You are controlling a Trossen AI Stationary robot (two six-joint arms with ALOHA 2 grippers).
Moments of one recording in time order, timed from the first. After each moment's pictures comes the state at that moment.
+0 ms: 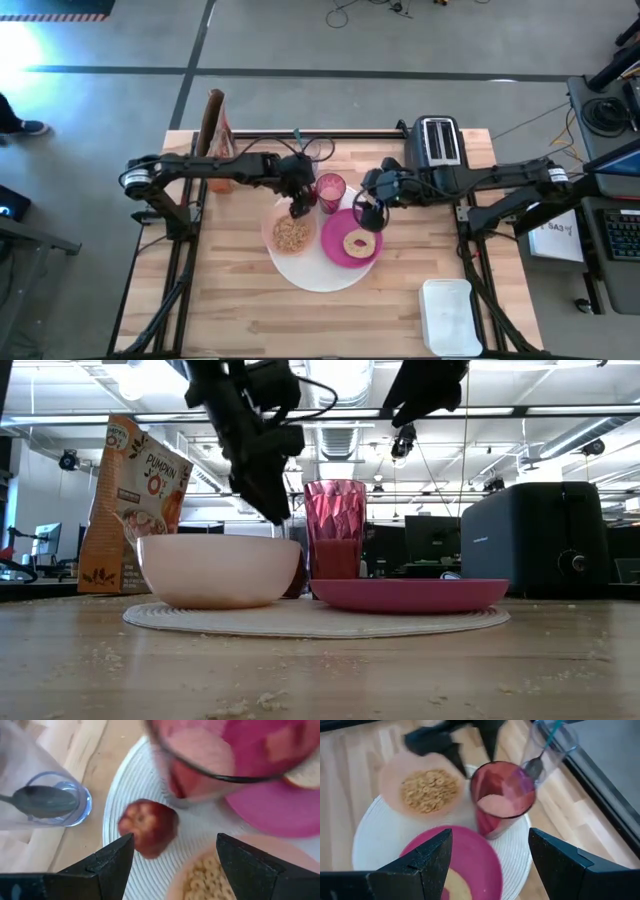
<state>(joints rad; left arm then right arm) 0.22 1.63 1.20 -0.60 -0.04 -0.10 0.06 1.35 1.27 -0.70 0.32 0.30</state>
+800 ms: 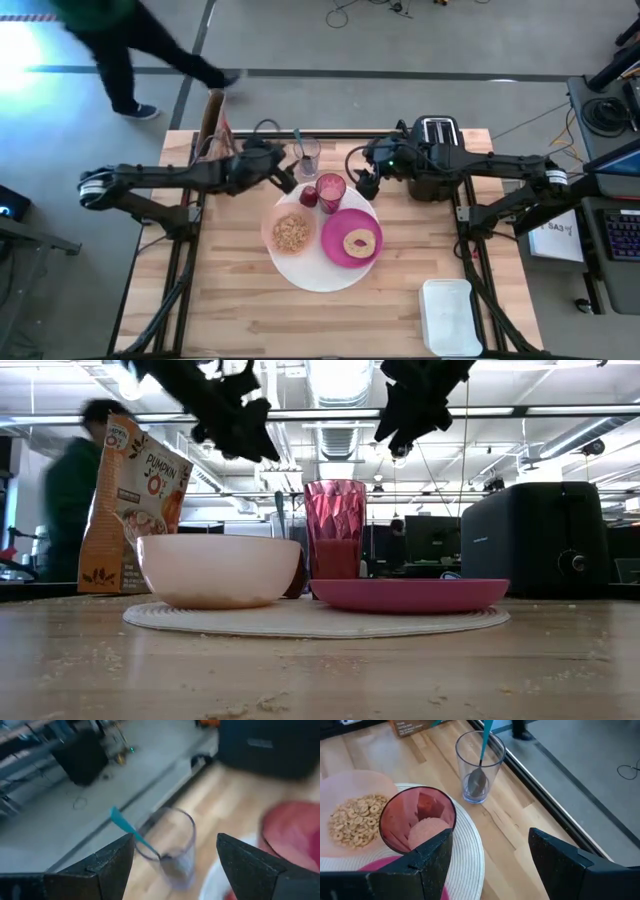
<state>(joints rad) 0.19 1.26 0.92 -0.16 -0.57 -0.06 -0.18 1.37 1.27 -0.64 0.31 0.20</state>
